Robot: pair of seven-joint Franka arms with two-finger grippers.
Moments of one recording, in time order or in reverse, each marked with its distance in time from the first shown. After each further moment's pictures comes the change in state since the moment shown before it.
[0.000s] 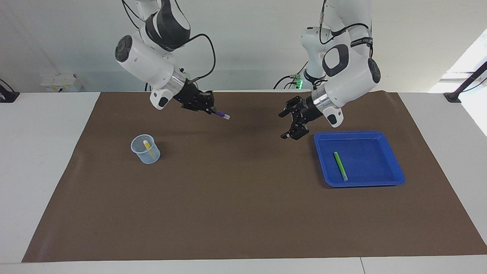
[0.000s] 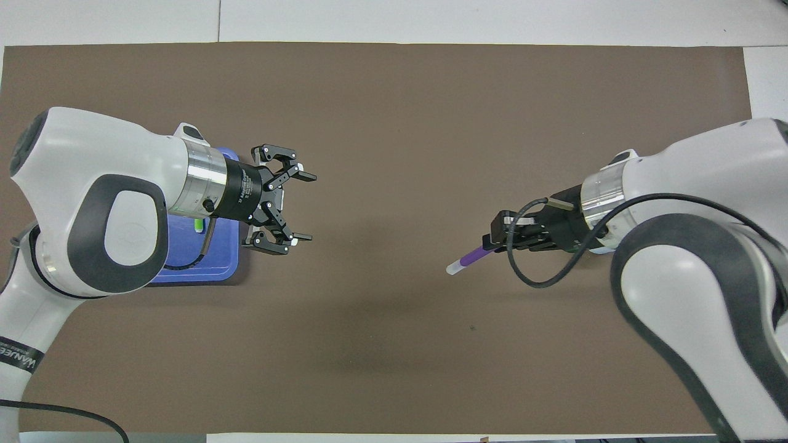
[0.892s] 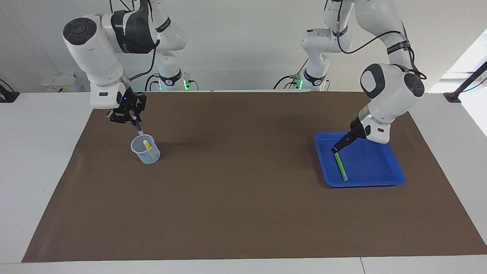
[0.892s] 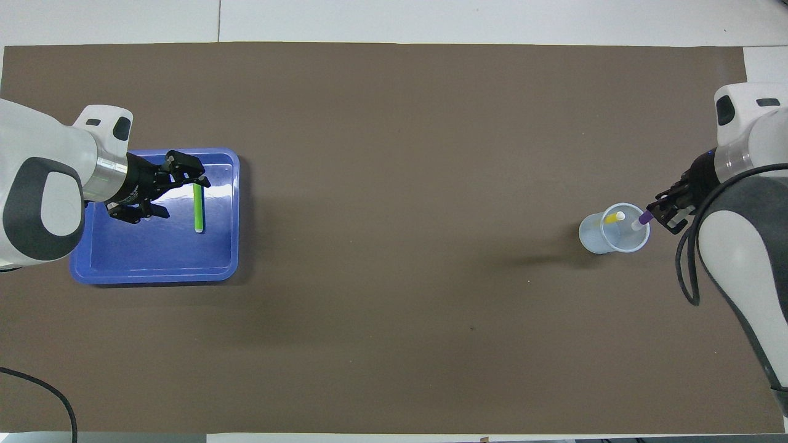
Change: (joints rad) left arm 0.240 0.087 0.006 -0.031 0.429 0.048 1.085; right arm -0.160 0.051 -0.005 0.112 -0.574 -0.011 -0.855
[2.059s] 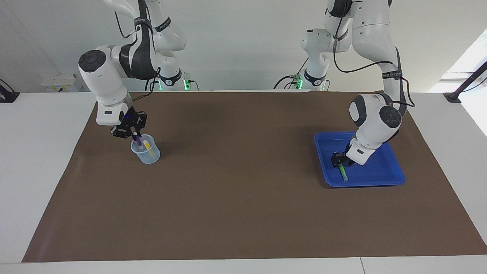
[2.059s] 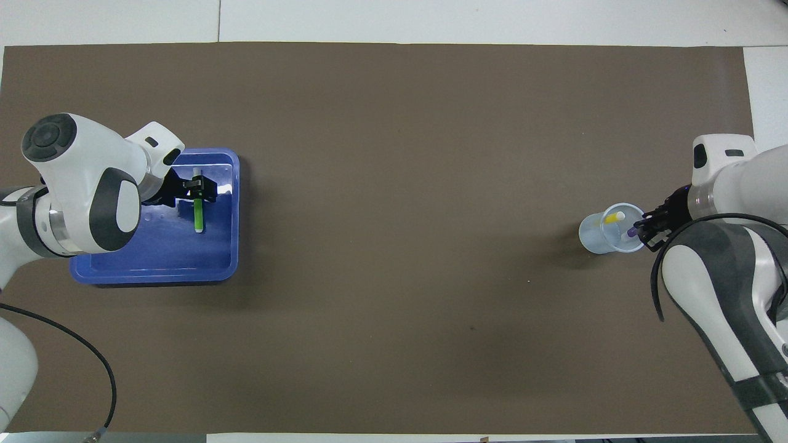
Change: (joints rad) left arm 0.009 0.169 -0.008 -0.024 0.136 0.192 0.322; right arm -0.063 -0.041 0.004 -0.314 0.000 0.336 -0.002
